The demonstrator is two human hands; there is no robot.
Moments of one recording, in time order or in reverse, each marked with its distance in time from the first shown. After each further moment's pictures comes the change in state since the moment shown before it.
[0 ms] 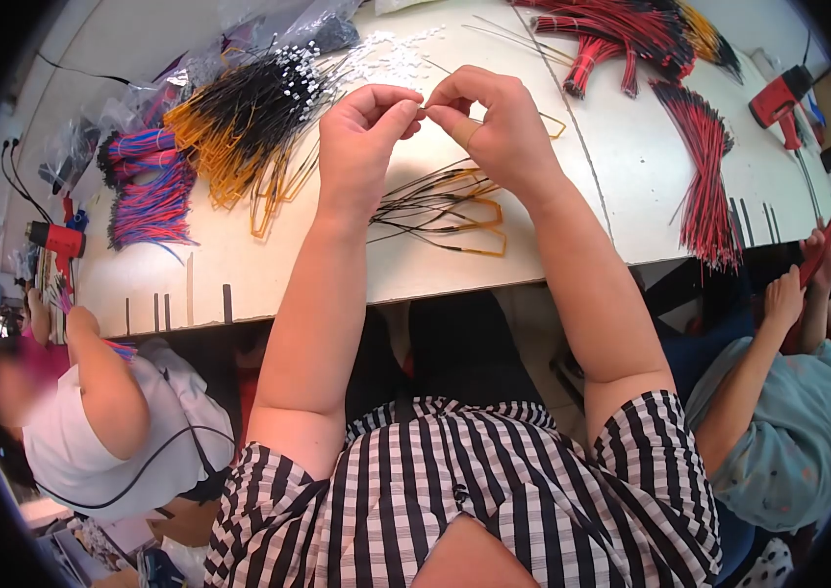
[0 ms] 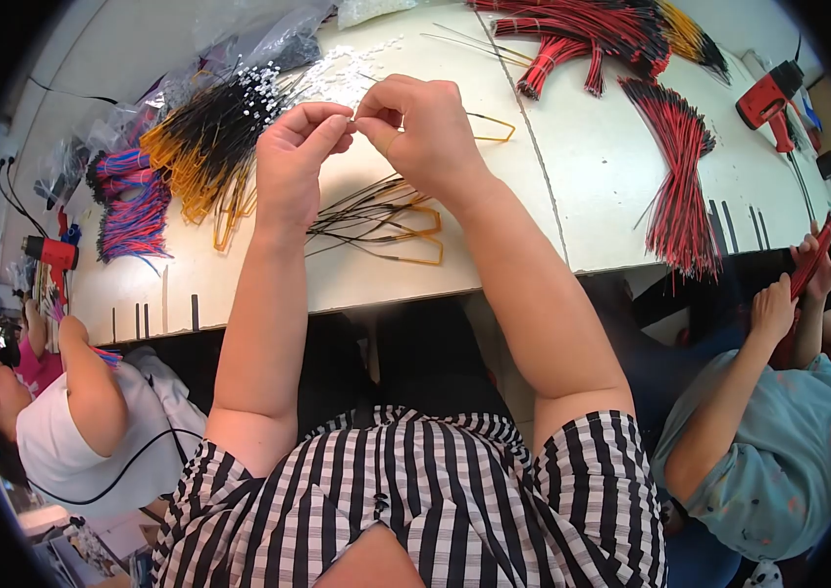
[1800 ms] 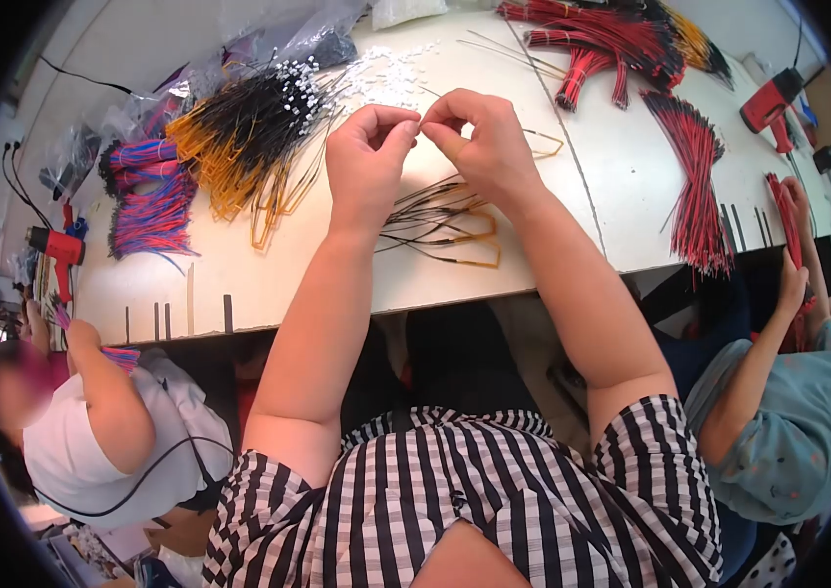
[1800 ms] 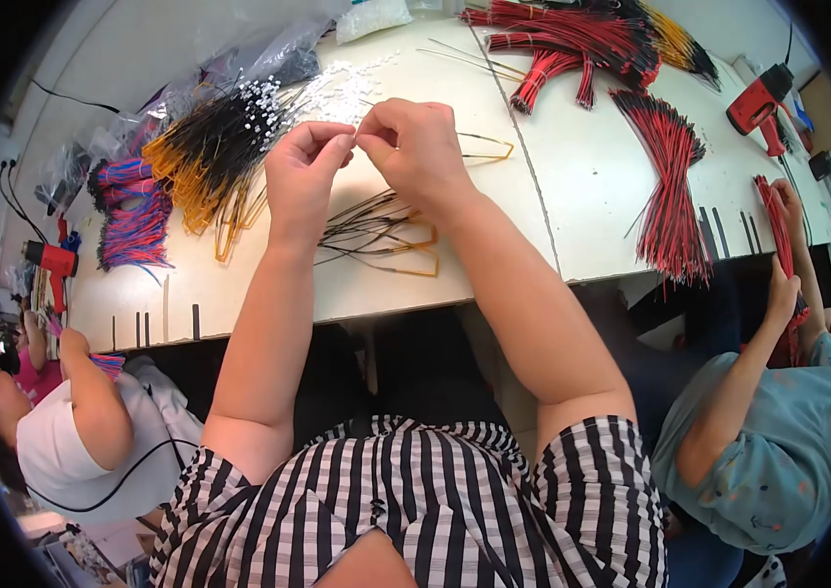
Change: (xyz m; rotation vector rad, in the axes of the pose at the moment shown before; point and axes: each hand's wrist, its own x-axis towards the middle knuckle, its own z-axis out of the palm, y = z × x) left_hand -0.004 -0.006 0.008 0.230 0.118 0.064; right_hand -0.004 0.008 0.009 -0.062 0.014 0.079
